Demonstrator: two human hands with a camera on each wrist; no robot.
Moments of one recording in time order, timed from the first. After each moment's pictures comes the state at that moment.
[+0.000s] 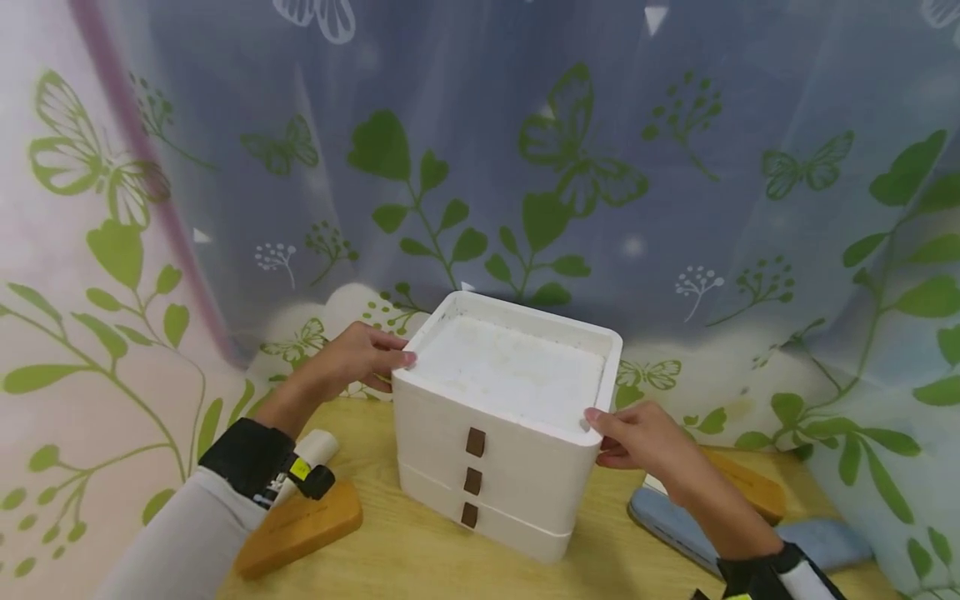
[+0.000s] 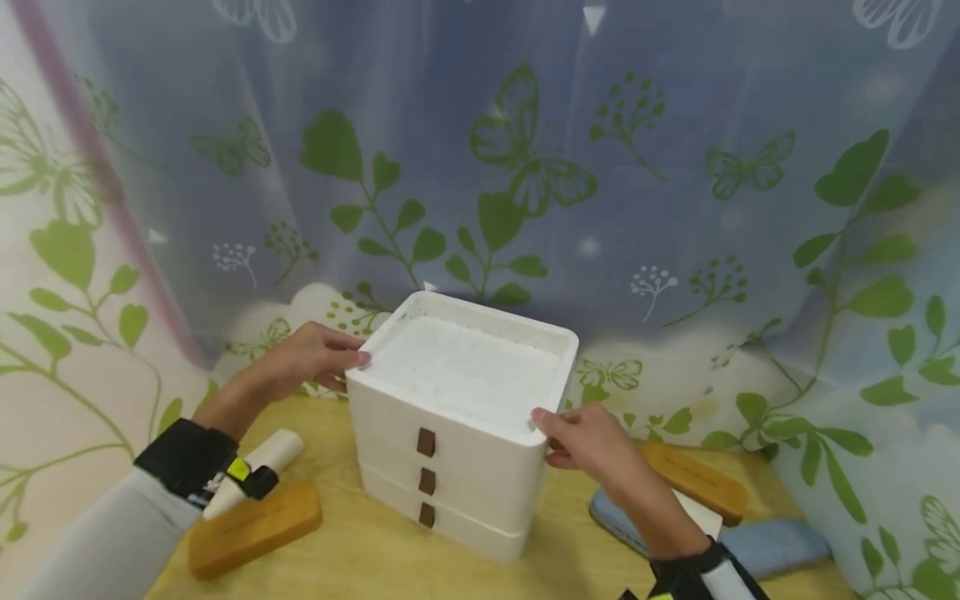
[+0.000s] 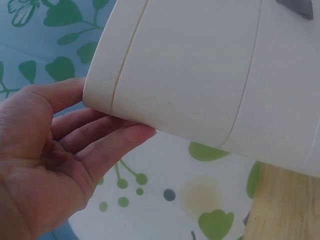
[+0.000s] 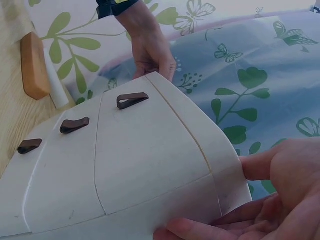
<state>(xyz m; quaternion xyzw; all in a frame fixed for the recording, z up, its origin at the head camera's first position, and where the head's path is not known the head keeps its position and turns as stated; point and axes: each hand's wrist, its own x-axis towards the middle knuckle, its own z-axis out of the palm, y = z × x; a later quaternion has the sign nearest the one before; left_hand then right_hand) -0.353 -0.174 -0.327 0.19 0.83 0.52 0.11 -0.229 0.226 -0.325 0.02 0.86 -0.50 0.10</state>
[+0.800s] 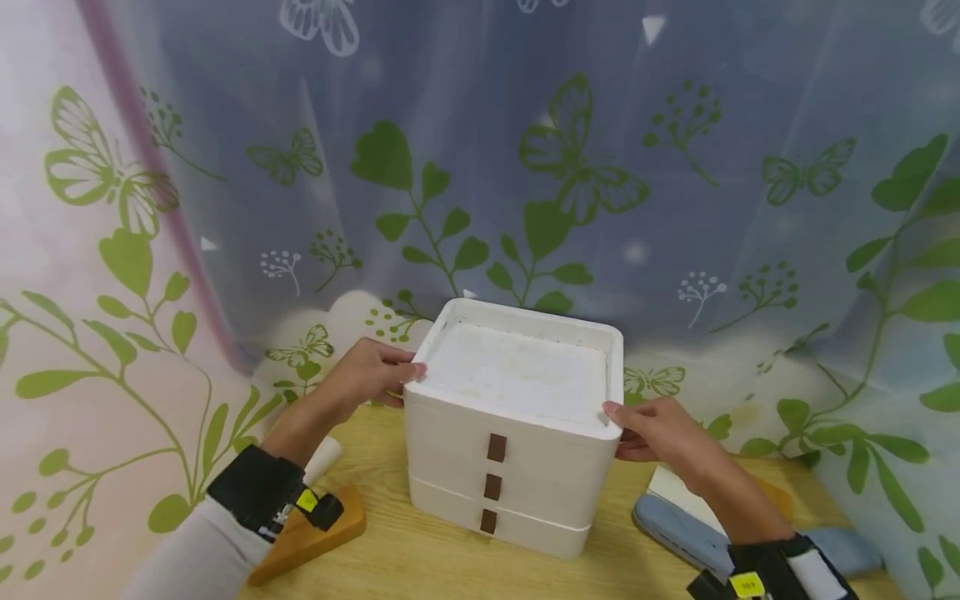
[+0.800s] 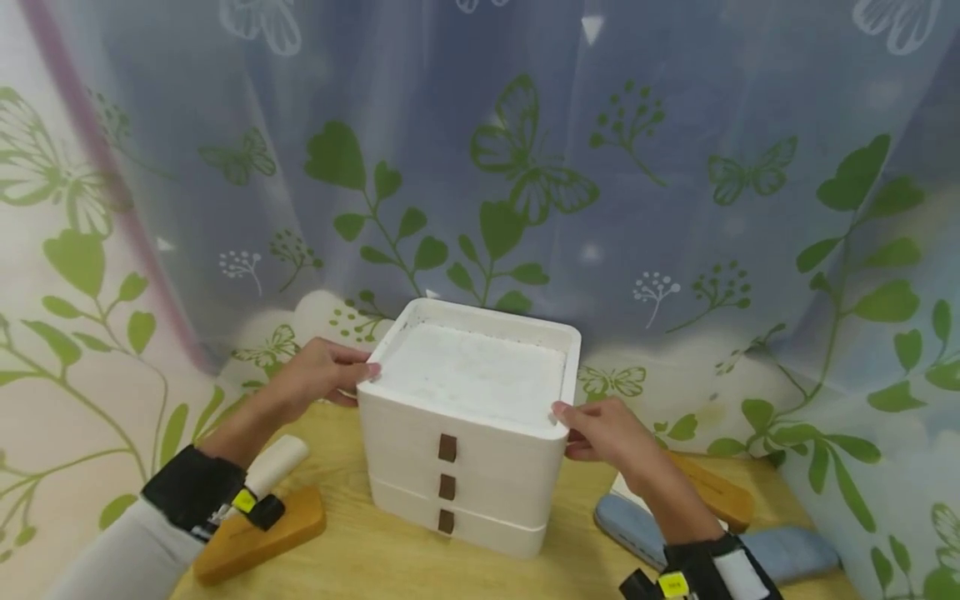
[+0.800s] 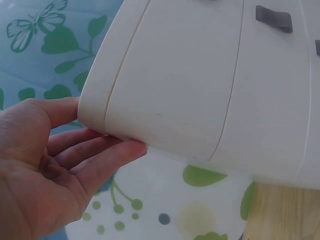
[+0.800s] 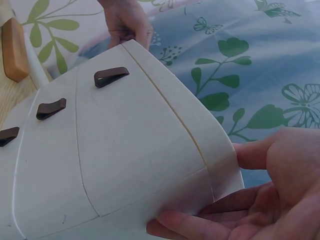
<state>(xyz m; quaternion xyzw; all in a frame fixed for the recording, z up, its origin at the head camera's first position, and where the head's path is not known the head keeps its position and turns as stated) -0.334 -0.150 -0.333 0.11 0.83 0.55 0.07 -0.248 0.253 -0.331 -0.01 0.86 -0.50 0.10</state>
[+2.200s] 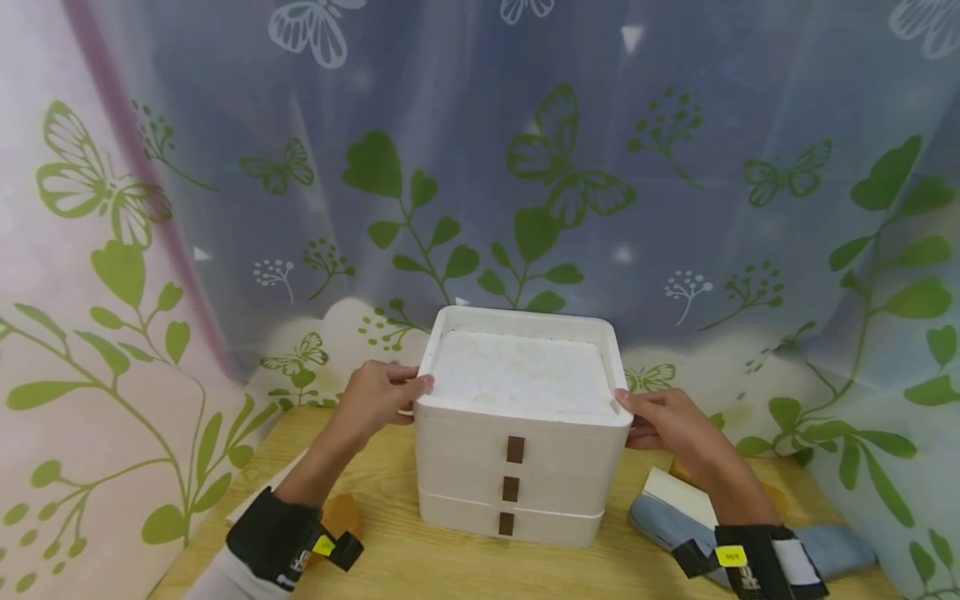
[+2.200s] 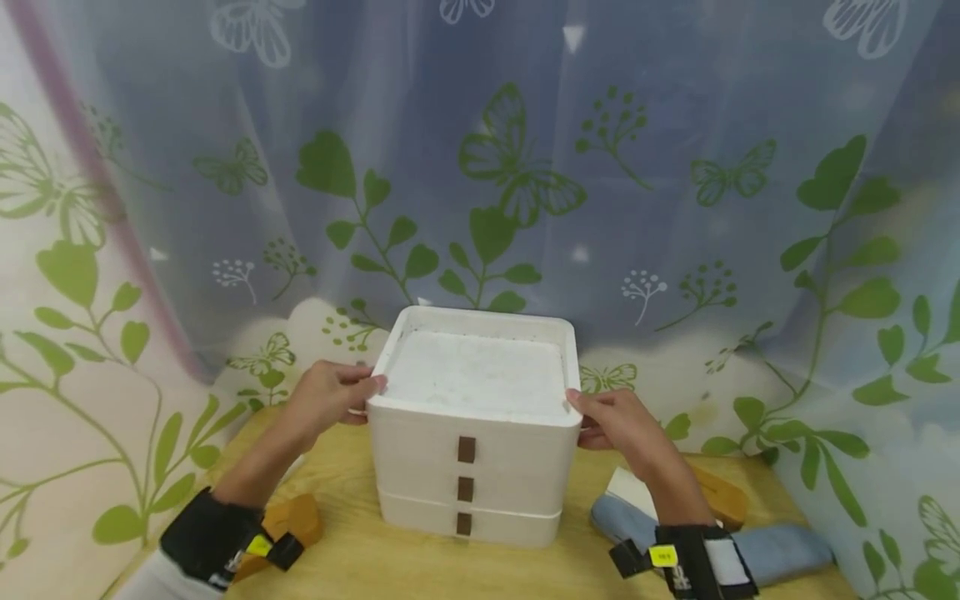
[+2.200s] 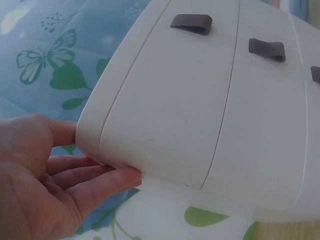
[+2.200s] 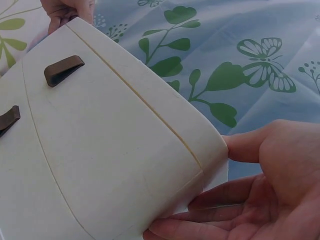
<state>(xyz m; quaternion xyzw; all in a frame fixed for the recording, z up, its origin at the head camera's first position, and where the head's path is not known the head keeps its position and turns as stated) -0.308 -0.121 -0.344 0.08 0.83 0.56 0.00 -0.265 0.281 -0.340 -0.03 0.85 -0.53 0.07</state>
